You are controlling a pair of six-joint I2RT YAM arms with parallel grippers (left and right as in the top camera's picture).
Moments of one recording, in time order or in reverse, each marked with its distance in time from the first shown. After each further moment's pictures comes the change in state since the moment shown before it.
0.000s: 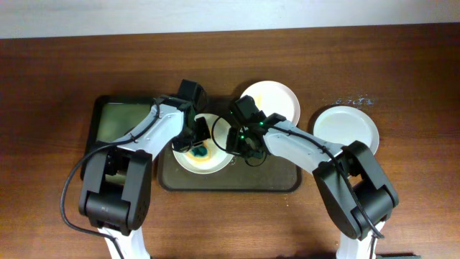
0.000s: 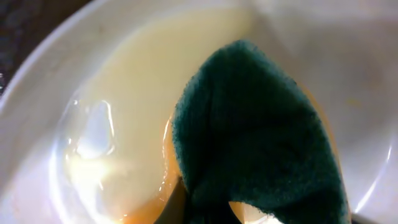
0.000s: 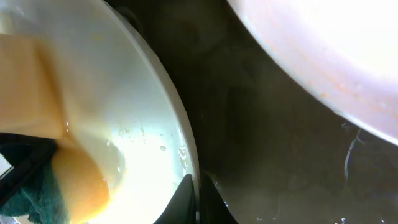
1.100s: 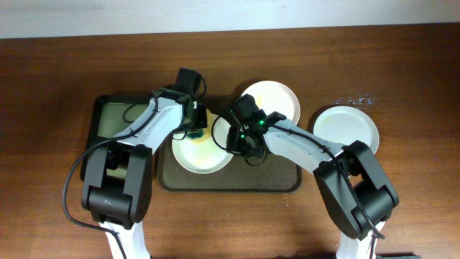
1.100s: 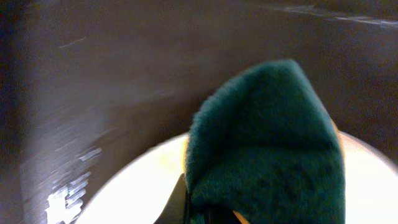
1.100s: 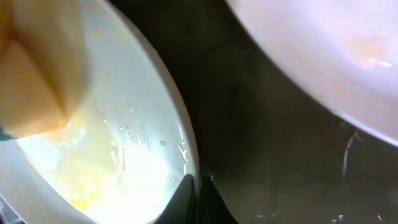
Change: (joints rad) left arm 0.018 0.041 0.083 0.078 -0.125 0.221; right arm -0.002 0.000 0.012 -0.018 -0.011 -0.006
